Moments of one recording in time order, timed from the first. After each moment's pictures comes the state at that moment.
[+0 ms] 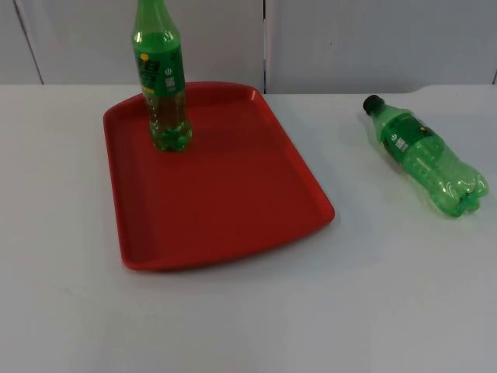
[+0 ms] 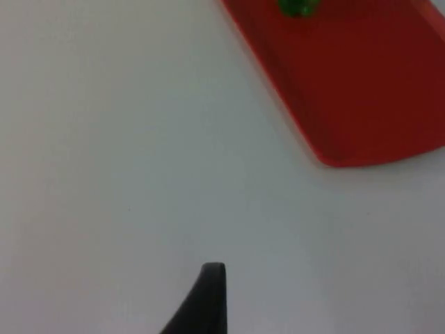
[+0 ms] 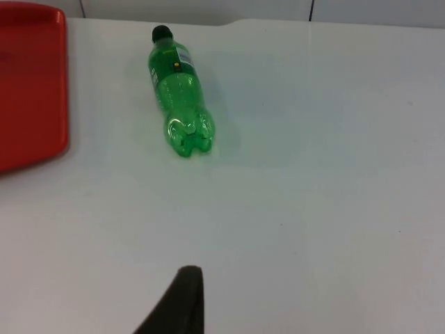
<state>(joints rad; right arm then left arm) 0.12 0.00 -0.52 -0.07 1.08 0.01 -0.12 0.28 -0.55 -0.05 1.03 -0.06</state>
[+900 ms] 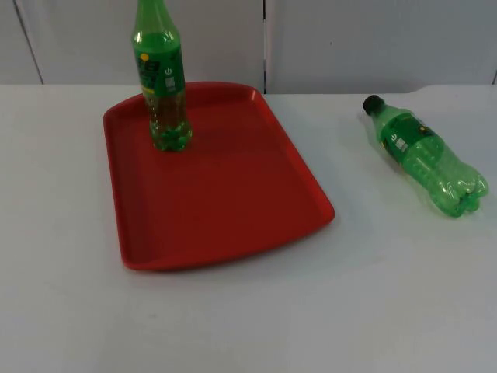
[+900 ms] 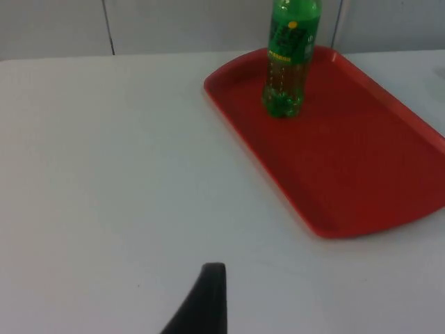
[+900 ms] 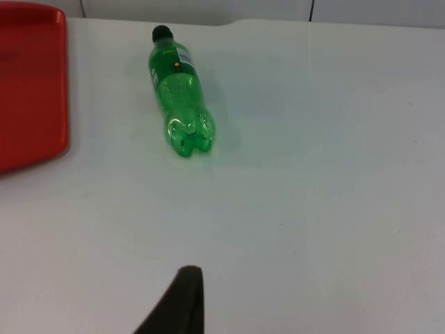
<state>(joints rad) 0.12 0.00 -0.52 -0.07 1.08 0.01 -0.12 0.00 -0.52 -0.05 1.03 -0.02</state>
